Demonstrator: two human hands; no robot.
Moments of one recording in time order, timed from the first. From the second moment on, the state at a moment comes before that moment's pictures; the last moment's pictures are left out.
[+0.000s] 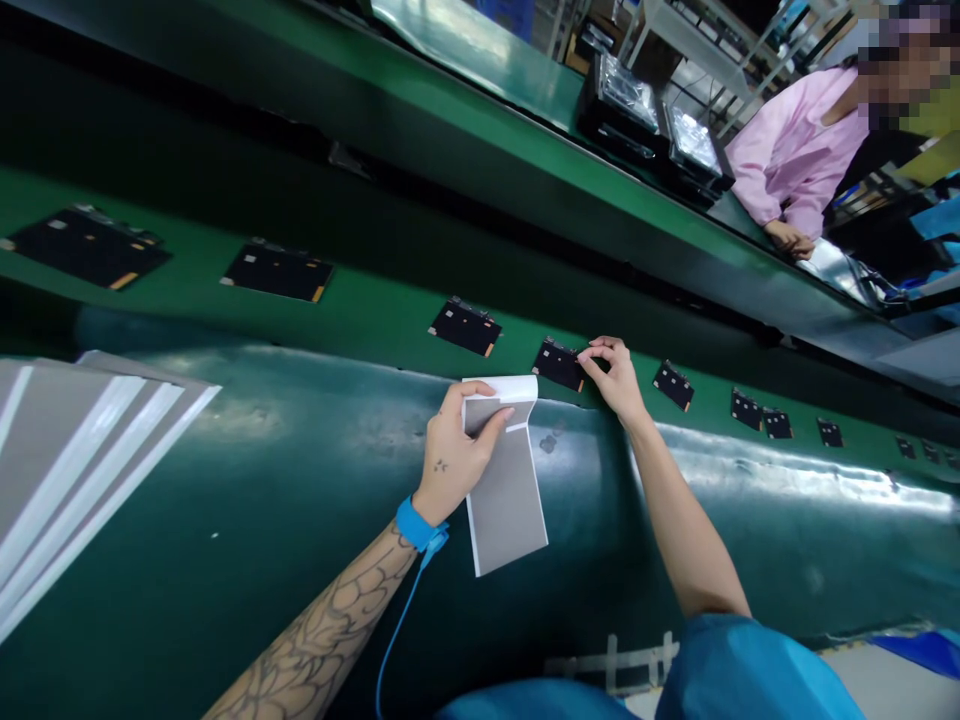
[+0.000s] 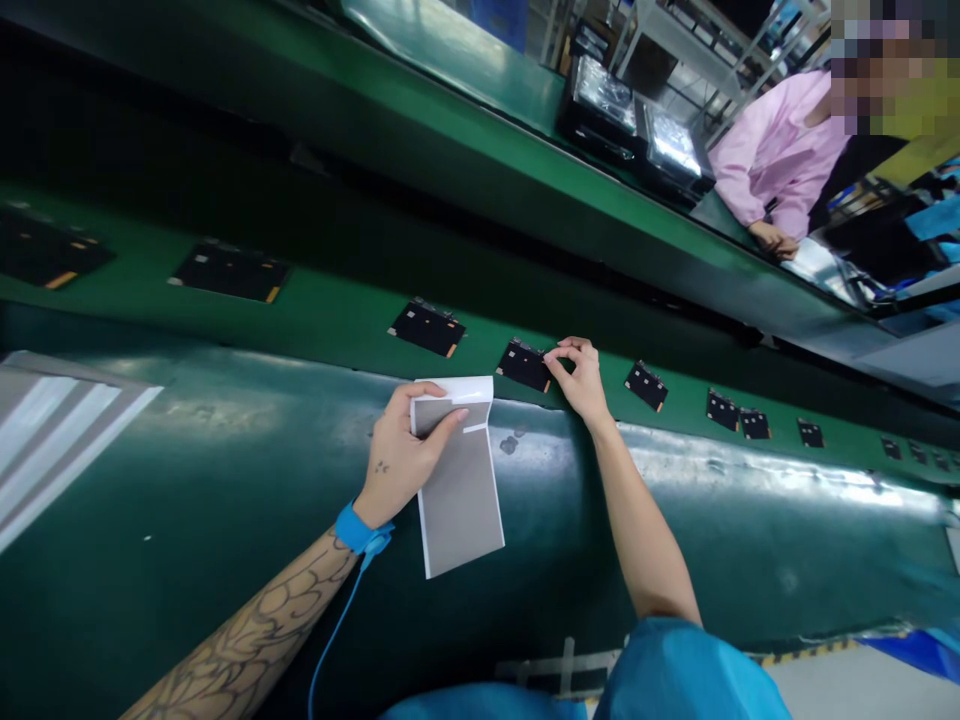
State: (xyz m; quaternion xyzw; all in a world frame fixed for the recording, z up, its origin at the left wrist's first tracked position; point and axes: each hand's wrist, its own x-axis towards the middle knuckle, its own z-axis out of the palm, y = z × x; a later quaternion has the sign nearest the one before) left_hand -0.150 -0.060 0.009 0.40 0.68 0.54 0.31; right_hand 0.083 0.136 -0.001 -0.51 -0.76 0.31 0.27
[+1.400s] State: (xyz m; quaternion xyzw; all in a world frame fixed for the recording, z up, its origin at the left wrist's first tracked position) left_hand -0.146 -0.060 0.013 0.46 0.65 0.51 0.33; right_hand 0.012 0.011 0.029 -0.38 -0.84 0.16 0.36
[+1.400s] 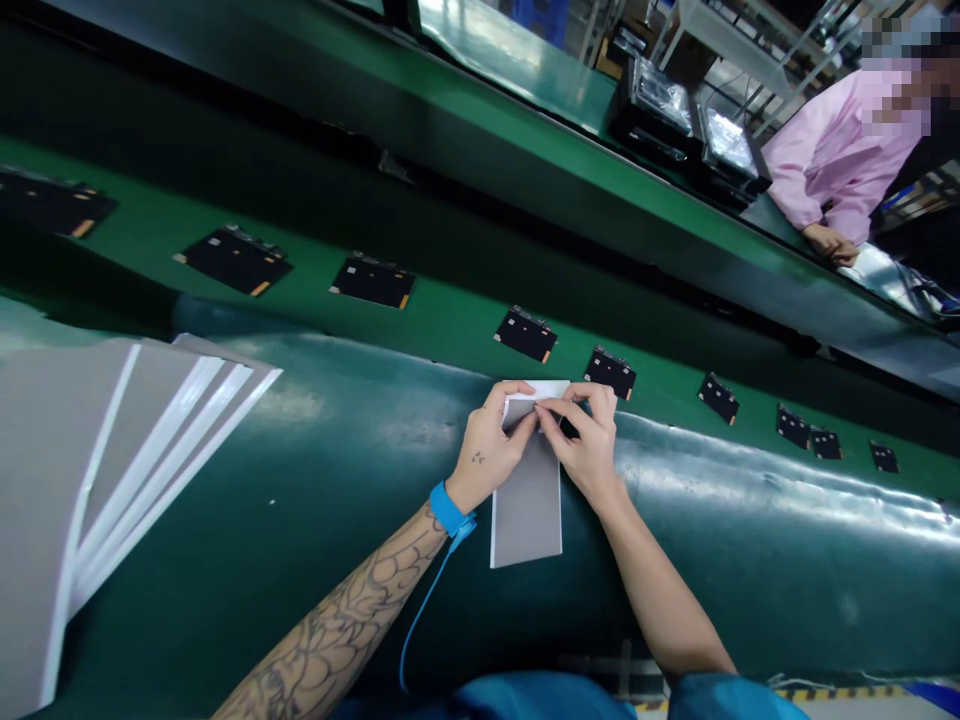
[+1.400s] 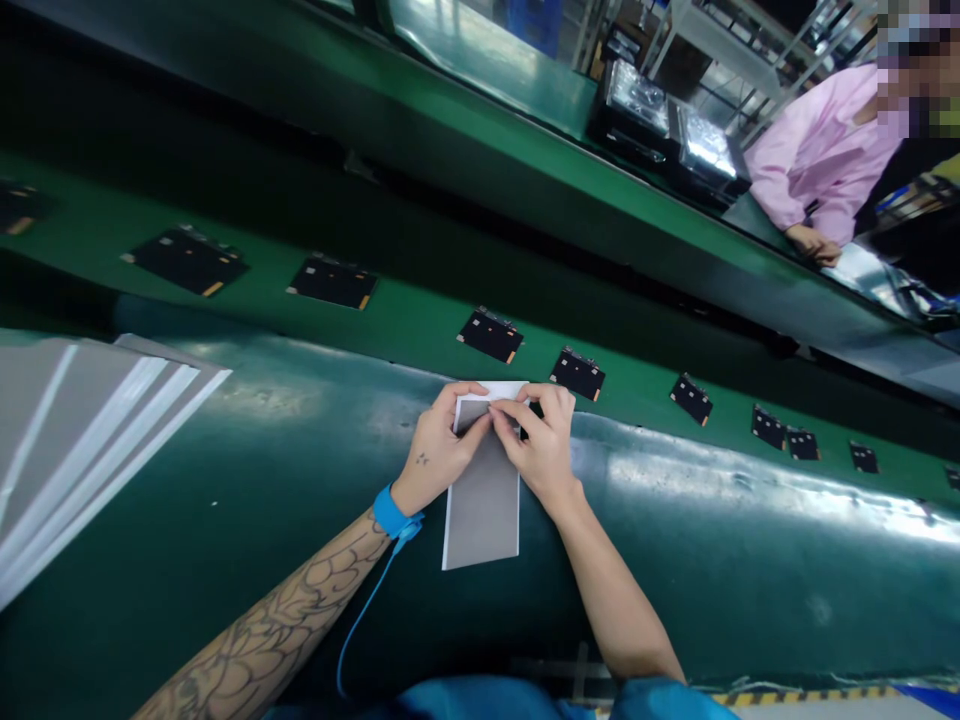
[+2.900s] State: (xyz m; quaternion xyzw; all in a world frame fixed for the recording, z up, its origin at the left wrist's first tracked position) left_hand -0.170 -0.058 0.007 0.45 0.56 0.55 0.43; right_hand -0.009 0.026 0.049 -0.35 -0.86 0.18 0.32
